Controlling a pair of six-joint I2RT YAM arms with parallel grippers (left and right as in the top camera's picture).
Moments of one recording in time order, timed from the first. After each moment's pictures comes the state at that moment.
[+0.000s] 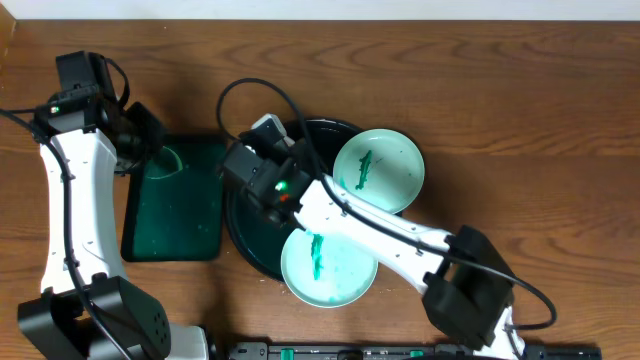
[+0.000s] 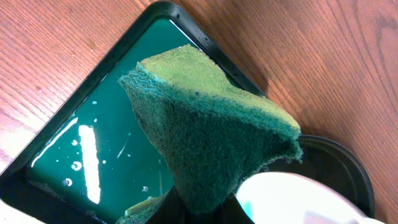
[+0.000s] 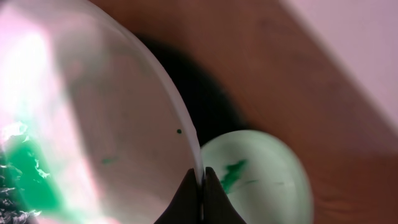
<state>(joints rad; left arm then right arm) 0.28 1.61 1.48 -1.09 0.09 -0.51 1.03 2.05 1.77 -0.87 0.81 0.26</state>
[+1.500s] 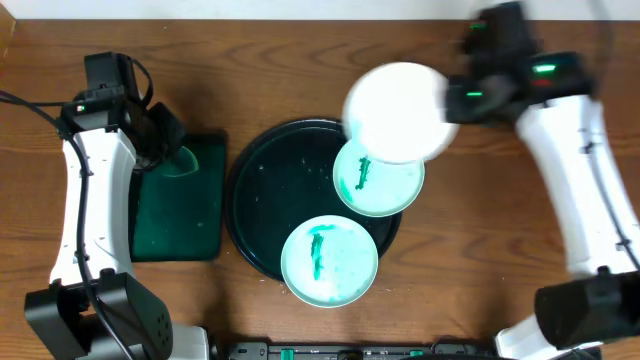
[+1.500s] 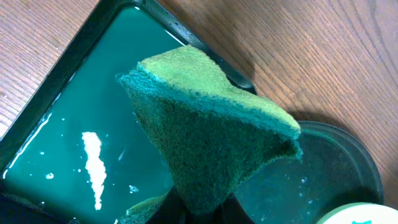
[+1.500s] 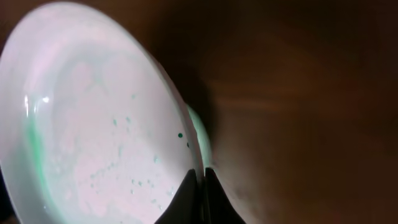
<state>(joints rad) 0.20 1.61 1.43 -1.03 0.09 -0.50 0.11 1.73 1.79 -1.23 -0.12 0.24</state>
